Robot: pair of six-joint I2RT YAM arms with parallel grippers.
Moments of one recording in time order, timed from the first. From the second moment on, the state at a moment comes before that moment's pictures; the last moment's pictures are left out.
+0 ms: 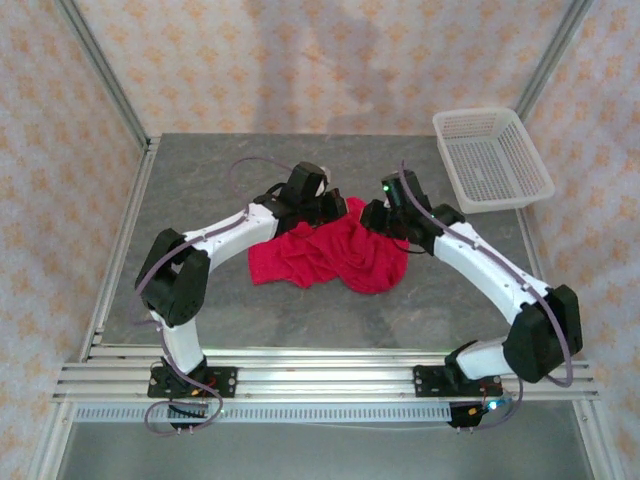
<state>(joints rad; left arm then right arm) -0.57 1.82 1.35 -0.22 0.25 -0.88 0.54 1.38 1.13 -0.59 -0.05 0.73</state>
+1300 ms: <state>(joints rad) -0.53 1.82 1.31 -0.25 0.25 -0.88 0.62 1.85 1.27 -0.62 0.13 0.96</state>
